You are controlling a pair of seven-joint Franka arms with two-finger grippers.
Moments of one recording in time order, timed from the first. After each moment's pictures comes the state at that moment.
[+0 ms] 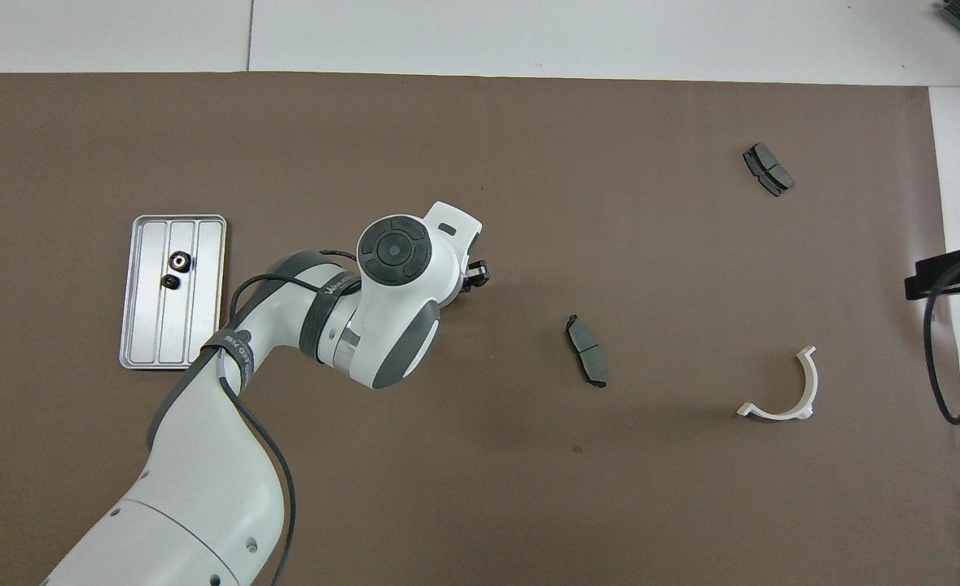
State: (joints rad) left arm -0.57 0.49 -0.05 -1.77 -0.07 2.37 -0.78; right arm 0.04 -0.06 -0.13 -1.62 -0.02 1.53 -0.01
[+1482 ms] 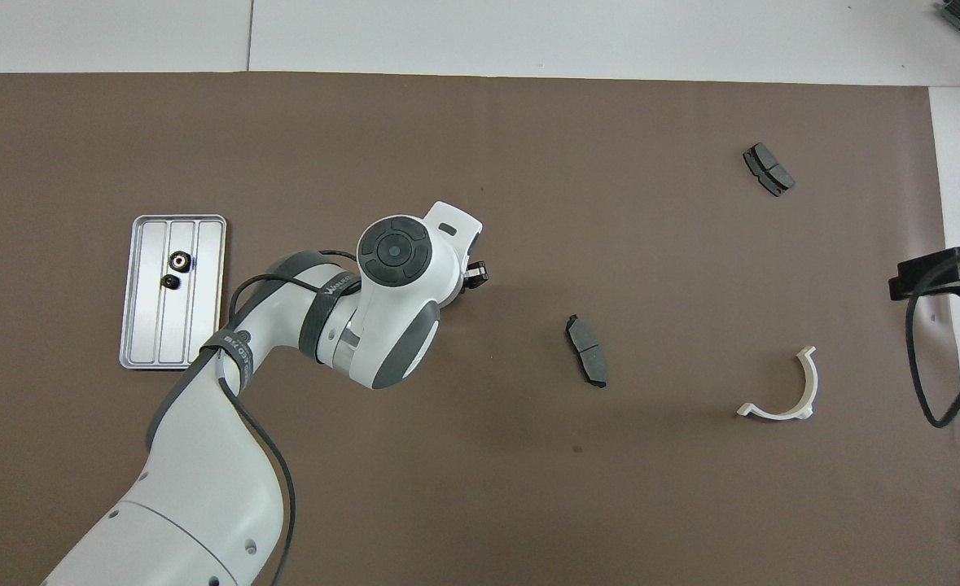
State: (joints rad) left arm -0.57 0.49 -0.04 -1.76 -0.06 2.36 -0.77; right arm 0.06 -0.06 -0.12 -1.62 -0.02 1.53 -0.01
